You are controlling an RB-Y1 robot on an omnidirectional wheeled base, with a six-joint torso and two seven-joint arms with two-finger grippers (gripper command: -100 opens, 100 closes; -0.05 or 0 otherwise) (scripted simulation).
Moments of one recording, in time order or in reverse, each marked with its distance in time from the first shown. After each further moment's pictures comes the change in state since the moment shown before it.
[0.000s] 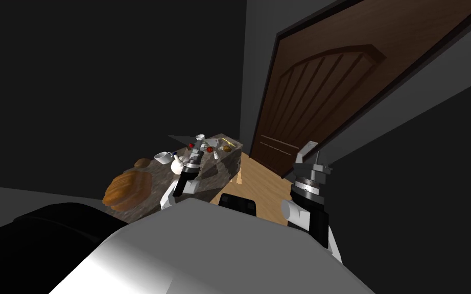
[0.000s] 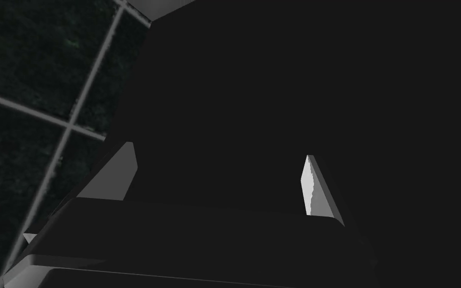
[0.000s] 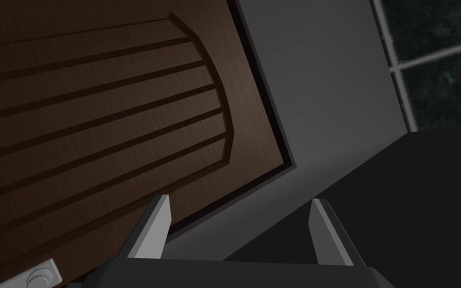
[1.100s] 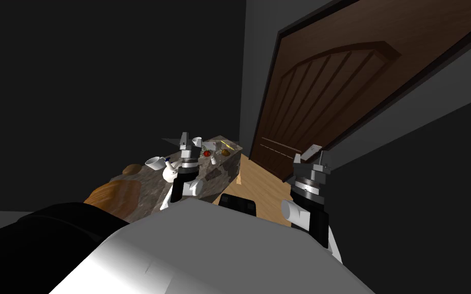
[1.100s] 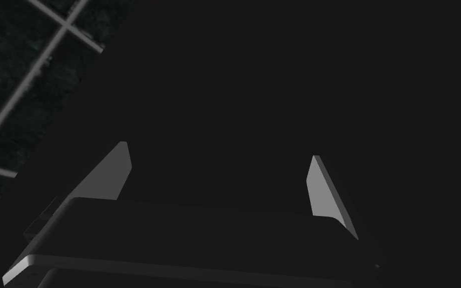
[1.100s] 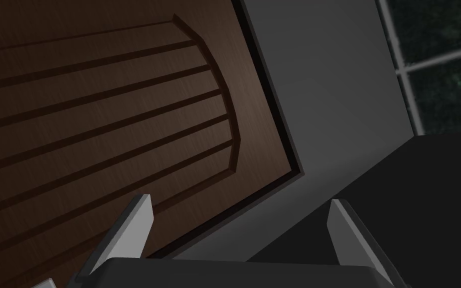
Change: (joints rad) left arm 0.047 -0.169 -0.053 -0.209 0.100 0.024 0.099; right arm 0.000 0.000 0.000 0.000 0.000 0.000 0.000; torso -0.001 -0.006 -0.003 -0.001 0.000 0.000
